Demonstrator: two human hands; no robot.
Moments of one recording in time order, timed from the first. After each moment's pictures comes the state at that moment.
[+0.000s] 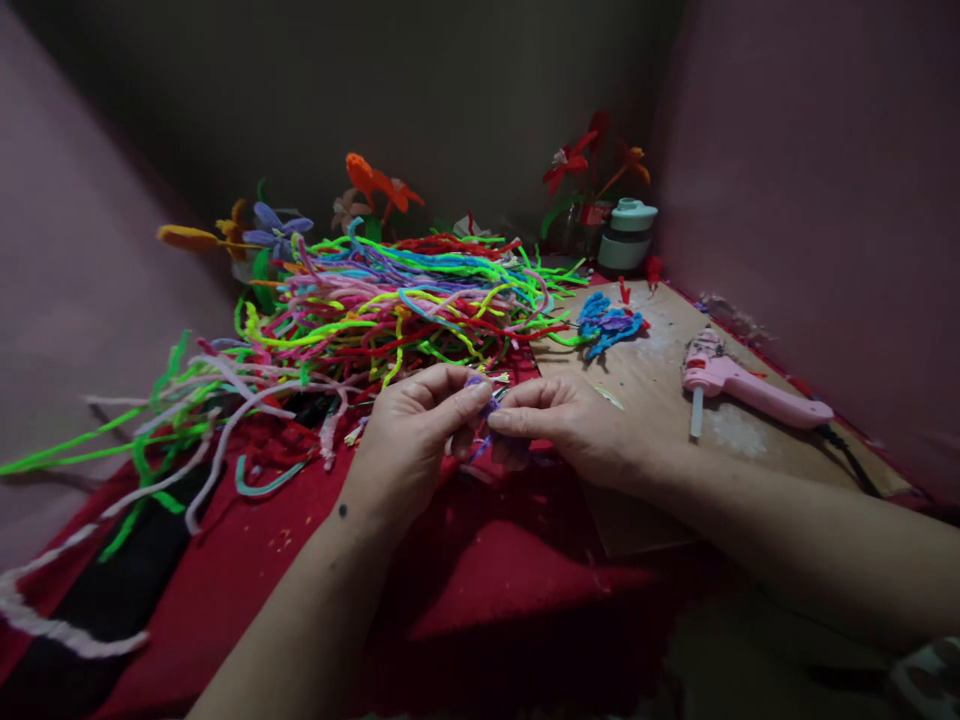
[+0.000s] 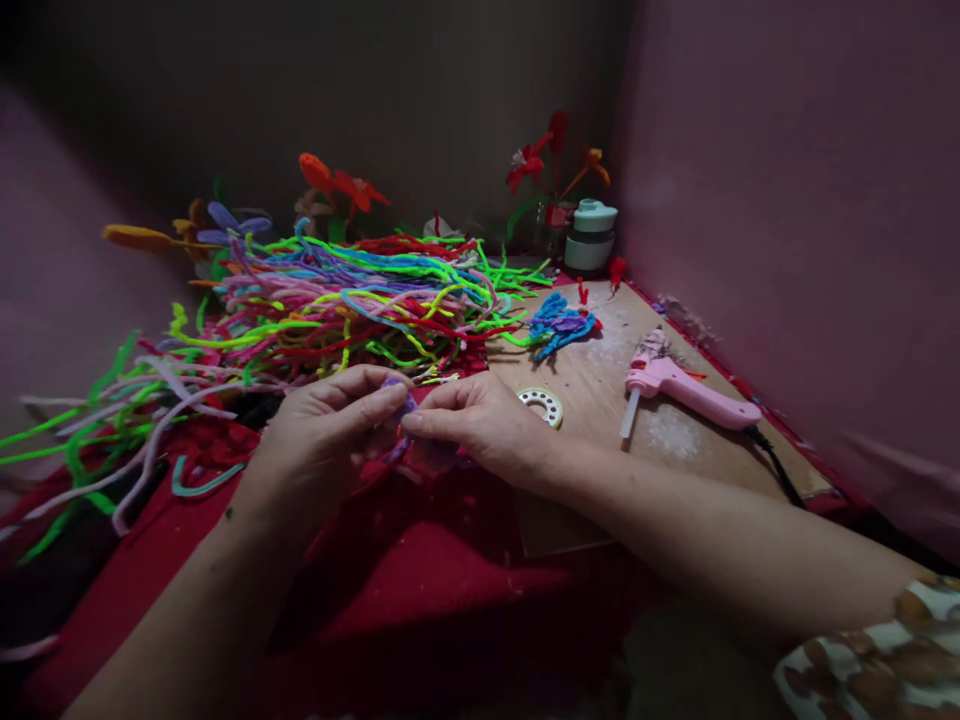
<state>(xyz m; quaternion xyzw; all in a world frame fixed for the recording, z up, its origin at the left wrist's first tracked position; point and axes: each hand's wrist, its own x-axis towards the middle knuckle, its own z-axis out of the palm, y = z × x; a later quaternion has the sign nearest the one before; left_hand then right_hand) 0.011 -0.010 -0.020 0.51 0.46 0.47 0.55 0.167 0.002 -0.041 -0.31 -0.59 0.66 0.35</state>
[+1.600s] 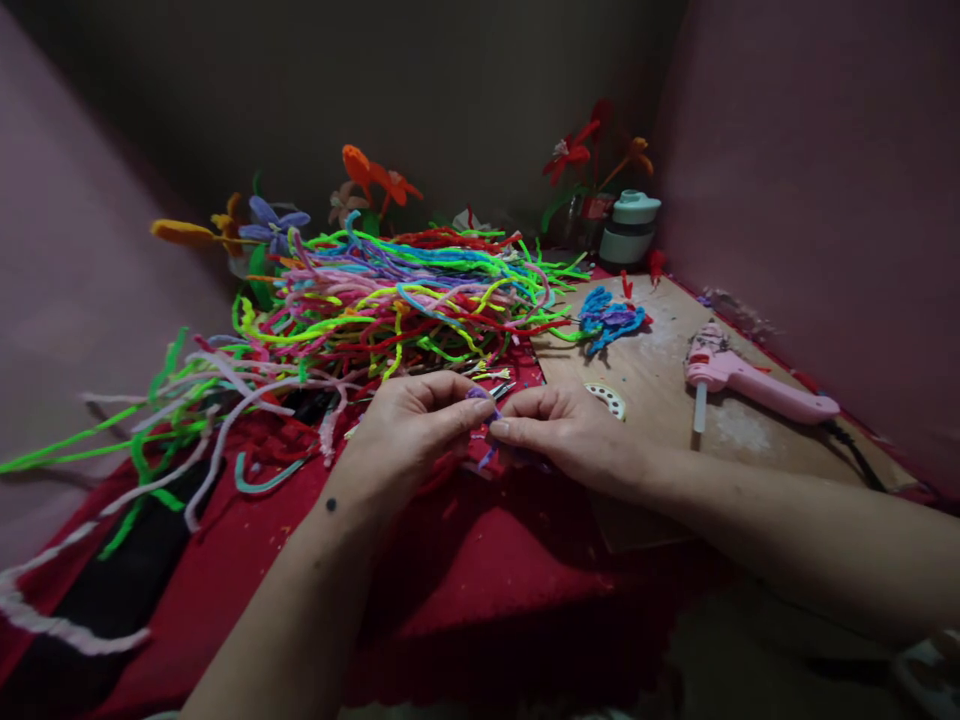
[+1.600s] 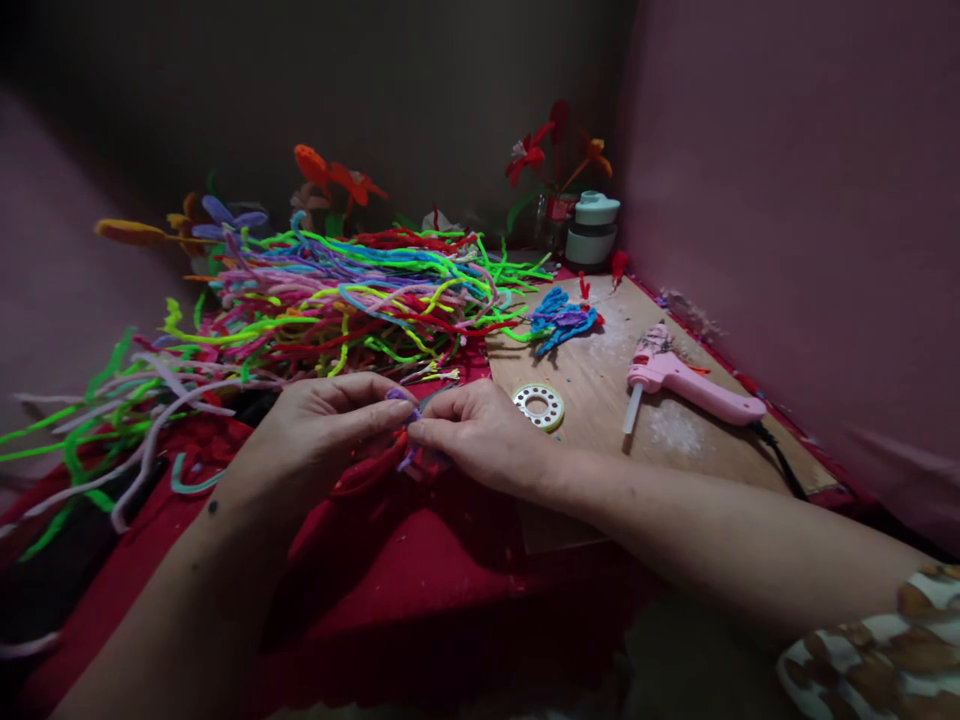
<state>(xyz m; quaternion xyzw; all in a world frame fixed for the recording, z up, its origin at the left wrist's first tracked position) 0.001 -0.006 -0.015 0.57 0.53 0.36 0.52 0.164 -0.005 -0.046 -0.37 -0.62 0.59 0.36</state>
